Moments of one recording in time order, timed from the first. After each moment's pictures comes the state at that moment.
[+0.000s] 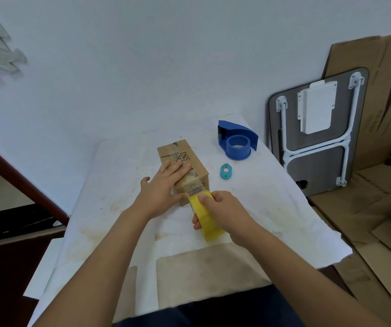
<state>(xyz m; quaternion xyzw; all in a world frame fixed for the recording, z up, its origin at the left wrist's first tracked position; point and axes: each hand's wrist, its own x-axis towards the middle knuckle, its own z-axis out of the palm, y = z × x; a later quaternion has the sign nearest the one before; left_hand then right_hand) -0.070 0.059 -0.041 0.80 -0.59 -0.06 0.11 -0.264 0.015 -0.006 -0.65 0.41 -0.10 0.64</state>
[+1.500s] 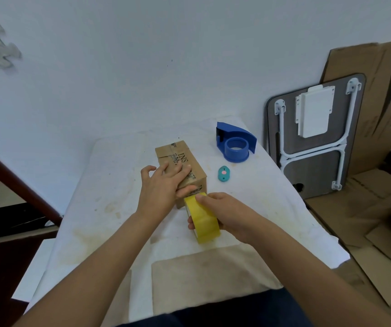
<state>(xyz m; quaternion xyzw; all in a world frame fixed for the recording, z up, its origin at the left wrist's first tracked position) -0.086 0.048 -0.044 0.80 -0.59 0.12 0.06 -0.266 -0.001 -0.006 -0.58 0.36 -0.04 0.73</state>
